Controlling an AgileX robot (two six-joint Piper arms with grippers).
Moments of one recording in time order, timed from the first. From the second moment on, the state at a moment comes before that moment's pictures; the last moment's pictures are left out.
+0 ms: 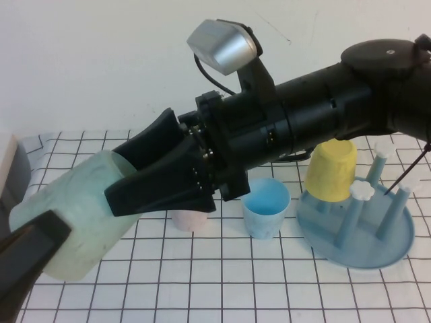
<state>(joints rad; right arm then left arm) 0.63 1.79 -1.47 1.56 1.27 -1.42 -0.02 0.36 -0.35 -1.70 0.63 0.58</state>
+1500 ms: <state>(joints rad) 0.30 1.47 -1.60 0.11 1.30 -0.59 -0.49 1.25 -1.12 -0.54 0.92 0.31</state>
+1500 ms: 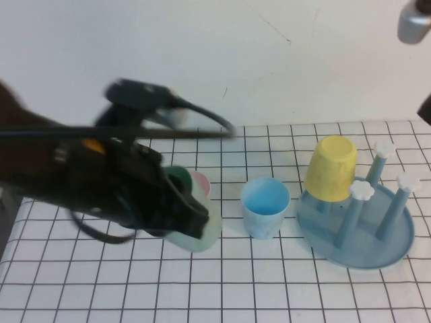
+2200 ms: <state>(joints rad) 0.30 1.22 -1.38 0.09 1.30 -0.59 -0.63 1.79 -1.29 -0.17 0.85 0.12</state>
